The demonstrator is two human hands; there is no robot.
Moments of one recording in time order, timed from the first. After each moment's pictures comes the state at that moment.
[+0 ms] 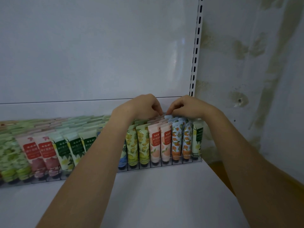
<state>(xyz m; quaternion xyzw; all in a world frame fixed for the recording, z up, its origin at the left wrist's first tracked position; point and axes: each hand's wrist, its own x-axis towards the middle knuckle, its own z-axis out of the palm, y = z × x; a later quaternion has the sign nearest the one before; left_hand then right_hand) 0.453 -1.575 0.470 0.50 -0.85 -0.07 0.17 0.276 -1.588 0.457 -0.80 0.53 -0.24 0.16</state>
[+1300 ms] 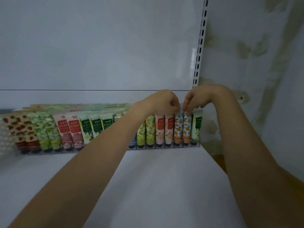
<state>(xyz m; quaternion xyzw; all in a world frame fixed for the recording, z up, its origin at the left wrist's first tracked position) 0.431 -1.535 0.462 0.42 -0.89 0.01 0.19 0.276 -1.539 0.494 -0.76 0.64 -0.06 0.12</state>
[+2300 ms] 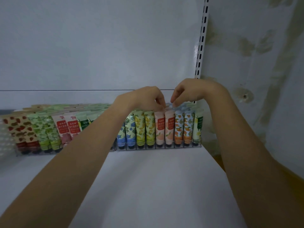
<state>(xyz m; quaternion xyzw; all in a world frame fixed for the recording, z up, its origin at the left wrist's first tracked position) 0.466 -1.546 0.473 0.47 -0.87 -0.01 0.14 0.297 -1.538 0.500 -0.82 0.56 -0.12 0.09</state>
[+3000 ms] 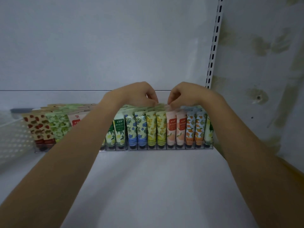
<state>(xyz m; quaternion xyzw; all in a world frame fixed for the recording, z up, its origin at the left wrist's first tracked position) 0.518 -1.543 0.481 0.48 -0.86 -0.03 0.17 0.333 -1.537 0.485 -0.84 0.51 -0.17 0.09</state>
